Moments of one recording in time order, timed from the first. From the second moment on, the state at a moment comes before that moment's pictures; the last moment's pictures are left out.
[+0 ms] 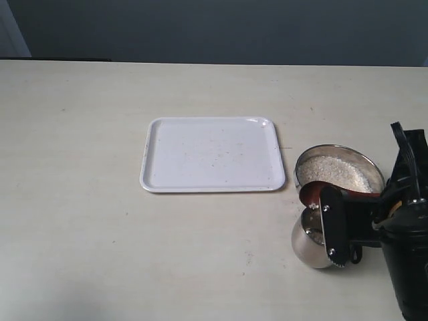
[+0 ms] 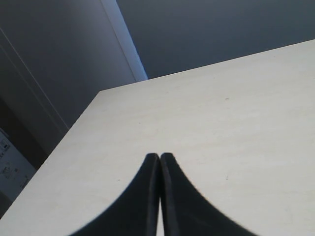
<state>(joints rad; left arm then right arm) 0.02 0.01 0.00 0.27 0.25 0.04 1.21 1.34 -0.50 -1.01 1.22 0.15</state>
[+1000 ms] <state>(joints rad) 0.02 0.01 0.00 0.27 0.25 0.04 1.21 1.28 -0.43 -1.04 1.22 0.17</state>
